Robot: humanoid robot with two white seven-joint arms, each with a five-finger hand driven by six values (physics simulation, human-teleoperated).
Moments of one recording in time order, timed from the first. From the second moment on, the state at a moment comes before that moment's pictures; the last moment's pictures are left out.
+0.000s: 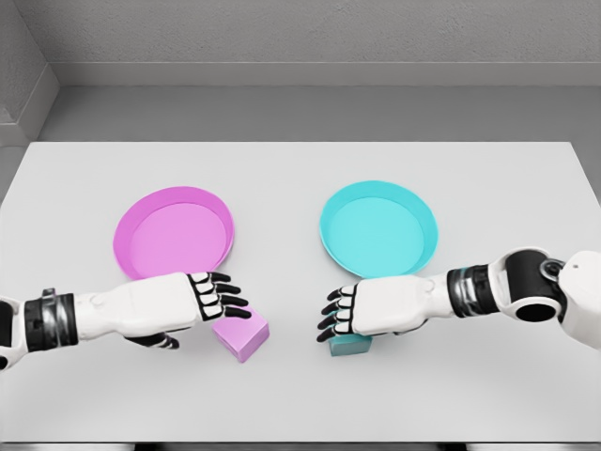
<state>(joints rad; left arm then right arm) -0.26 0.95 -0.69 -1.79 -0.52 -0.61 -0.21 -0.76 -0.81 1.22 -1.65 0.57 -0.61 0.34</state>
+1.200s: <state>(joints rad) -0.44 0.90 -0.92 -1.66 -0.50 -0.61 -0.21 -0.75 -0.73 1.23 -1.58 0.59 -0.61 0.40</state>
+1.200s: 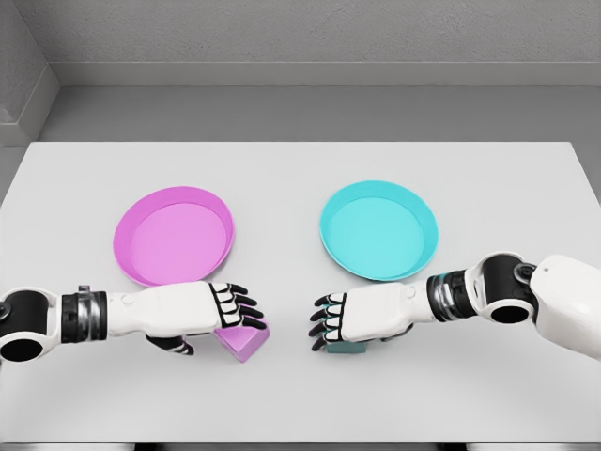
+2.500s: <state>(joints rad) -0.50 0.80 -1.00 -1.57 -0.49 -0.61 -0.21 -0.76 -0.76 1.15 -1.61 0.59 -0.61 0.42</state>
